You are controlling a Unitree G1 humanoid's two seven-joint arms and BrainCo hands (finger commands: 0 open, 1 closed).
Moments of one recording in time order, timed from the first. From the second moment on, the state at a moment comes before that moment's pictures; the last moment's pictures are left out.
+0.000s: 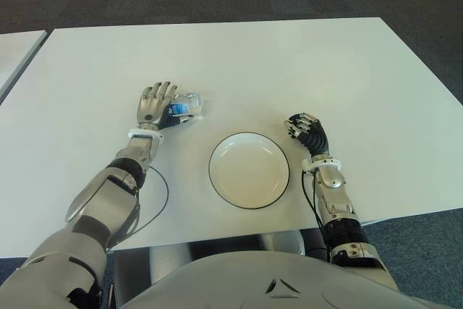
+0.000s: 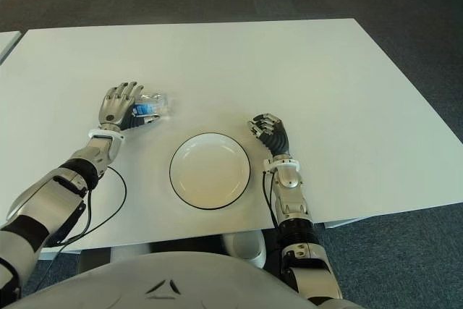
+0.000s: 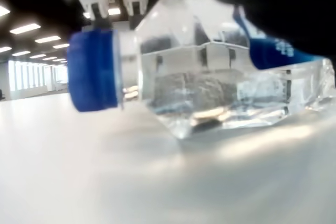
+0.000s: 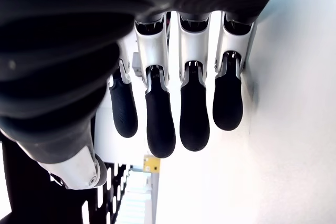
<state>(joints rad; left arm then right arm) -0.60 0.39 -0.57 1.25 0.87 -0.09 0.73 -0.08 -0.10 -0.05 0.43 -0.04 -0.26 0.01</state>
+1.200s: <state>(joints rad) -0.73 0.37 -0.75 1.34 0.90 -0.04 0.55 -0.05 -0.10 -0.05 0.39 -0.03 -0.23 0.02</state>
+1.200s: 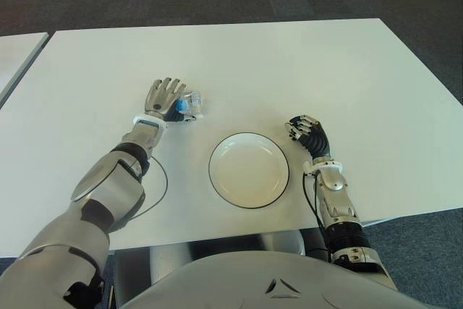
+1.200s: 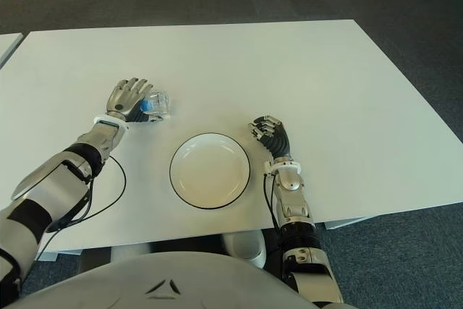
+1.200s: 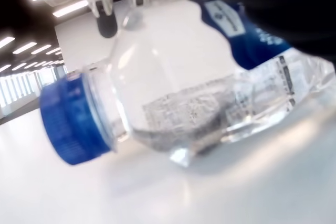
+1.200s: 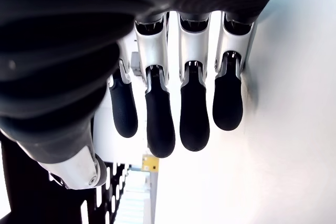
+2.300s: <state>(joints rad) -0.77 0.41 -0.41 1.32 0.54 -0.10 -0.05 -0.06 -0.10 -0.06 0.41 -0.03 -0.24 0.01</state>
